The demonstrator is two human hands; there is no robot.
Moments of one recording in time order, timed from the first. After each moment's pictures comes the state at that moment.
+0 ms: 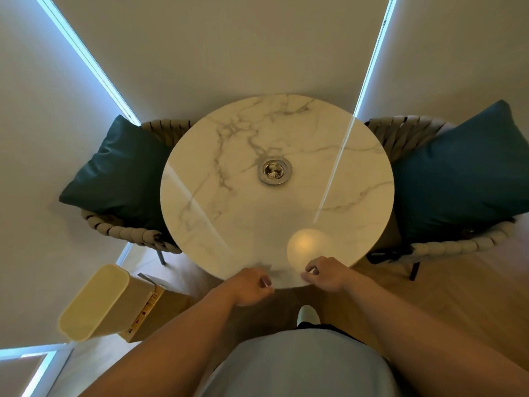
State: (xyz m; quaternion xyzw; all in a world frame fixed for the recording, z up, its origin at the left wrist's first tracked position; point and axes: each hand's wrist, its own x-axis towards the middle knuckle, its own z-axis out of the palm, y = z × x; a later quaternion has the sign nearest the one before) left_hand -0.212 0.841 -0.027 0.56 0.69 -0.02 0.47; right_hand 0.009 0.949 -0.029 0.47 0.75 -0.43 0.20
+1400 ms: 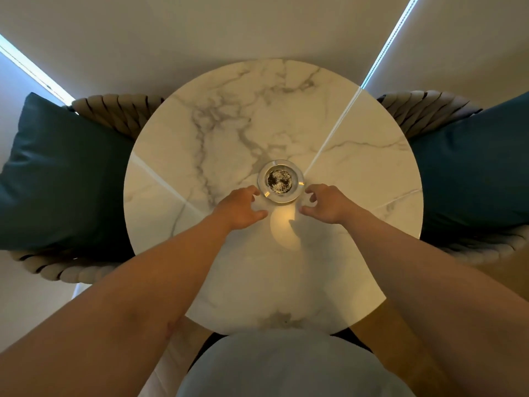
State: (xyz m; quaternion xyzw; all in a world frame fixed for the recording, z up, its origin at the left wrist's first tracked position) left_hand -0.359 1.103 -0.049 0.57 0.71 0.05 0.41; right_hand -0.128 1.170 -0.025 0.58 0.71 -0.40 0.11
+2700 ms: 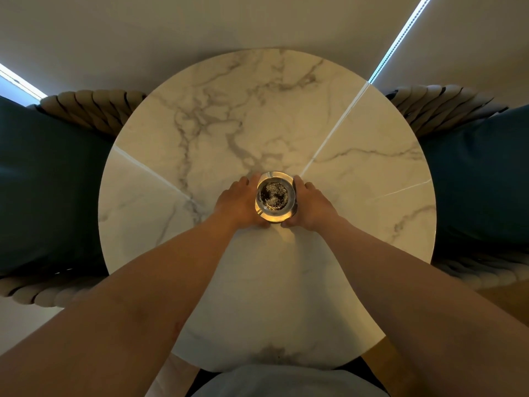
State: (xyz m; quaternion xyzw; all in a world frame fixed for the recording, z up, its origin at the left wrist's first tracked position) left_hand -0.346 1.182 -0.071 0.63 0.71 0.00 0.32; right_hand -0.165 1.222 -0.059 0.56 0.74 -0.36 0.10
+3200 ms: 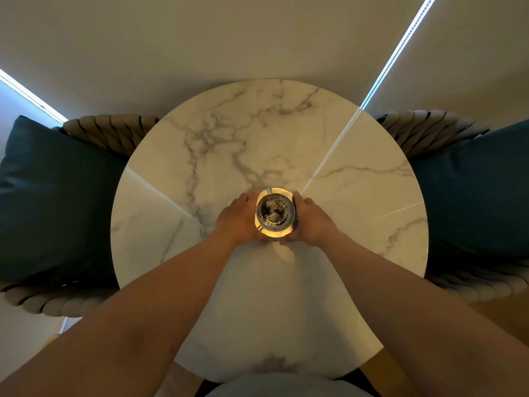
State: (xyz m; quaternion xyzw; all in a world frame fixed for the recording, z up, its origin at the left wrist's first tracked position) left_hand -0.345 1.159 -0.060 0.62 0.71 0.03 0.33; right_hand -0.159 1.203 -0.044 0.55 0.75 -0.36 0.09
